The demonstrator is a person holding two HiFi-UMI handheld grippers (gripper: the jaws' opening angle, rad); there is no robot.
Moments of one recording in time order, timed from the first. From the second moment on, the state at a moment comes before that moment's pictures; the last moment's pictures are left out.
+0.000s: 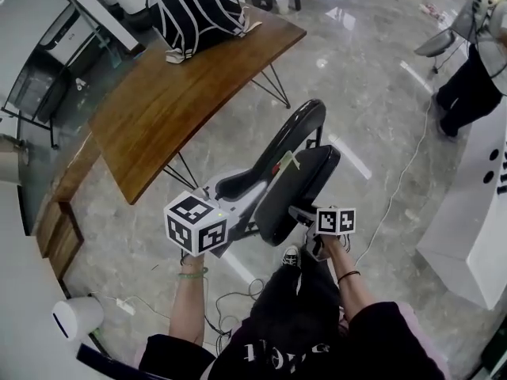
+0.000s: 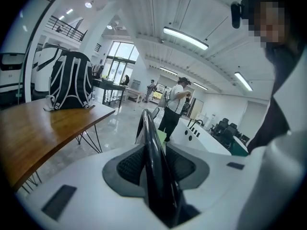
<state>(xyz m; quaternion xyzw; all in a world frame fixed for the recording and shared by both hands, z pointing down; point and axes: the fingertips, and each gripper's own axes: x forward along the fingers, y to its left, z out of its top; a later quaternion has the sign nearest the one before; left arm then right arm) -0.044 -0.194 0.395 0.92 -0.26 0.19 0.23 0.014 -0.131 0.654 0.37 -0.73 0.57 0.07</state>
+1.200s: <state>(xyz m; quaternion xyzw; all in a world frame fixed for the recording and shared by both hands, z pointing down) -0.130 -0.261 0.411 0.88 -0.28 0.27 0.26 -0.109 -0.256 0.630 0.34 -0.72 0.61 0.02</state>
